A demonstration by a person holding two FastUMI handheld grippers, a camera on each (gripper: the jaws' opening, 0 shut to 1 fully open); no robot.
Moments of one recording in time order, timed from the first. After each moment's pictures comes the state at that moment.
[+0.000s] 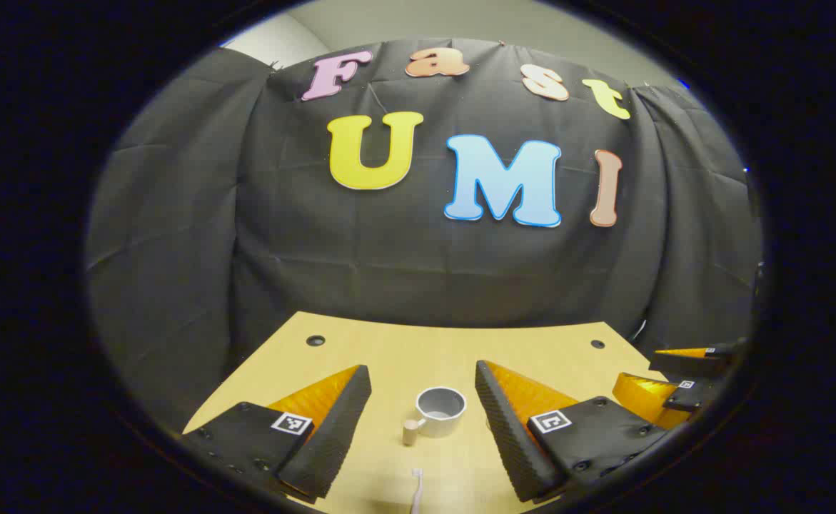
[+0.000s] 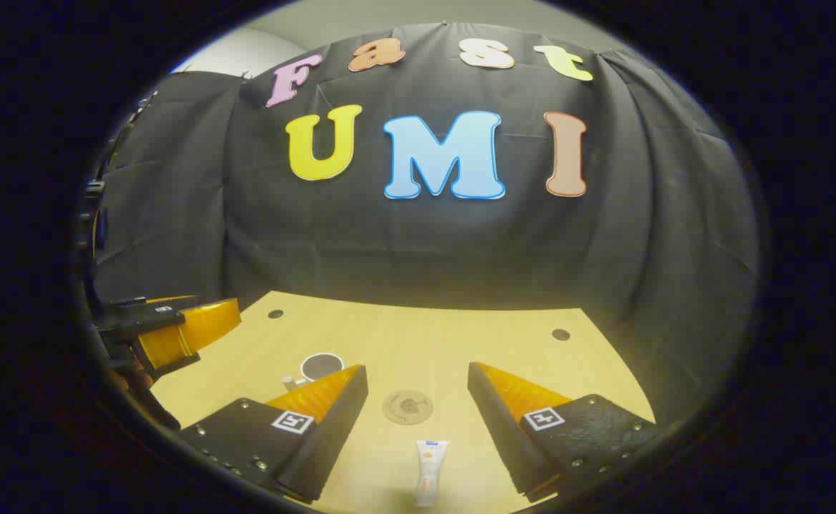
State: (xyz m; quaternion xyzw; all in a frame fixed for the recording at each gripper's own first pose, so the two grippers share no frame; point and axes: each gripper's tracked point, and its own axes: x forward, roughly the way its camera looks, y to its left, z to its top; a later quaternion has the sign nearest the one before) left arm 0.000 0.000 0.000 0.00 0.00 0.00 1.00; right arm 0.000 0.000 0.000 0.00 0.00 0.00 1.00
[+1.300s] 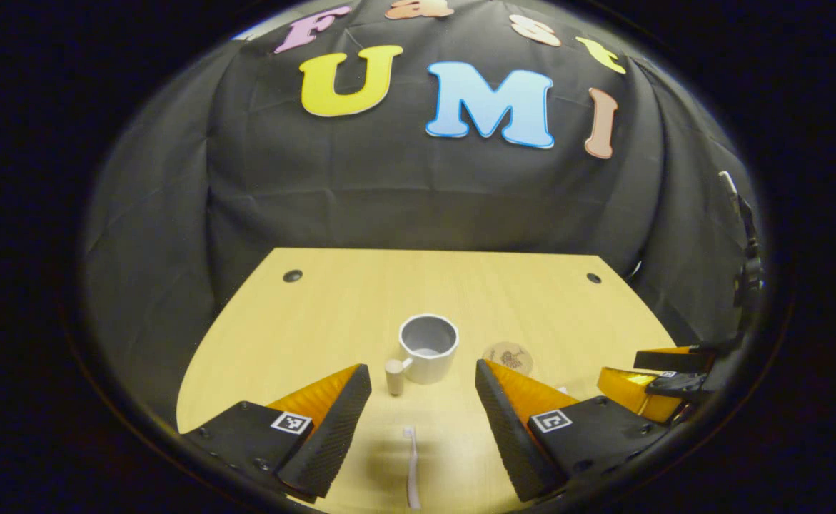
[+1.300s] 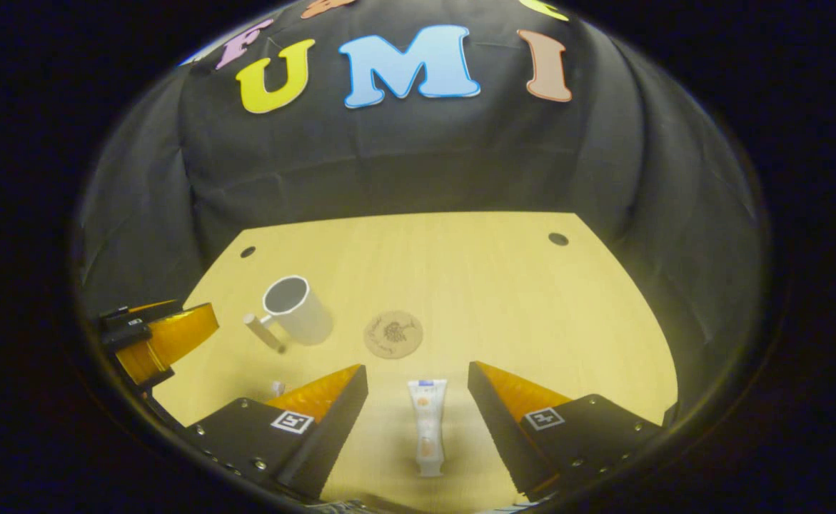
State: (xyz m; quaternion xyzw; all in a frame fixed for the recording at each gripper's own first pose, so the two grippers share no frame) left arm 0.031 -0.015 -0.120 0.01 0.17 -0.03 0.99; right arm 0.017 -0.014 -0.114 0.06 0.20 -0.03 0.98
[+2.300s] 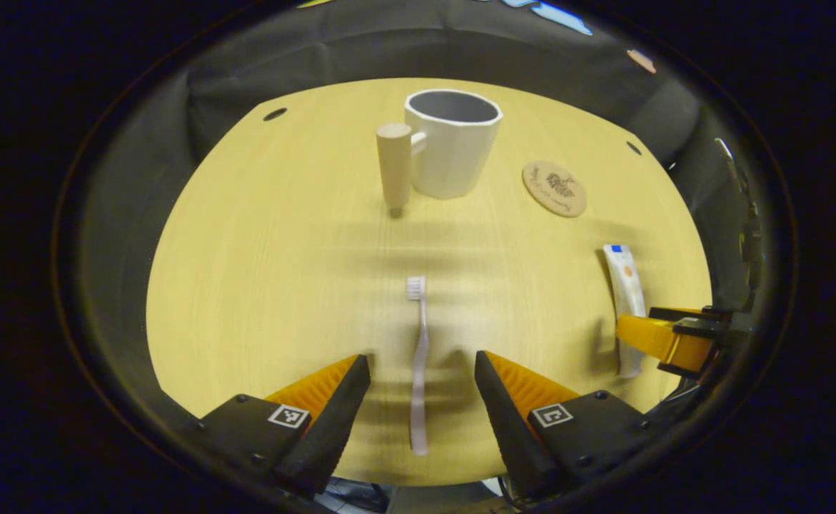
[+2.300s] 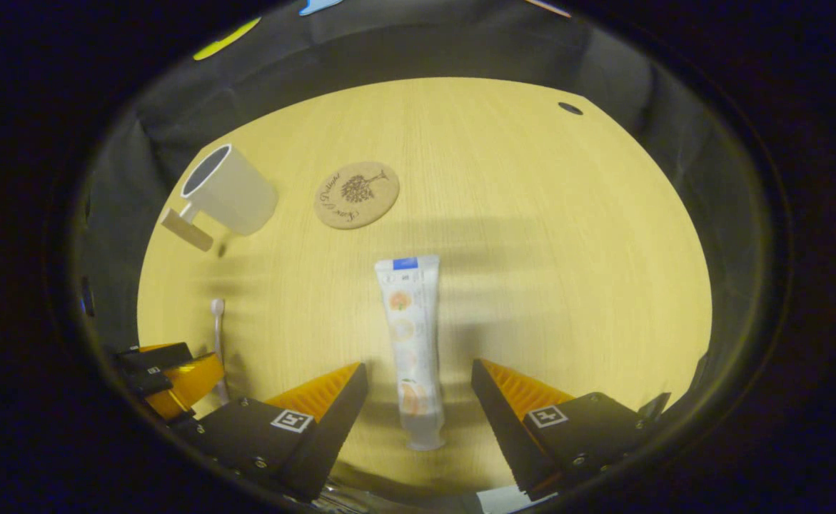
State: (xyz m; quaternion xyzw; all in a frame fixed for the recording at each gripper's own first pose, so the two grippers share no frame) left arm -0.013 0.017 -0.323 0.00 0.46 0.02 0.89; right arm 0.014 -0.011 -0.257 0.09 0.42 -0.02 0.90
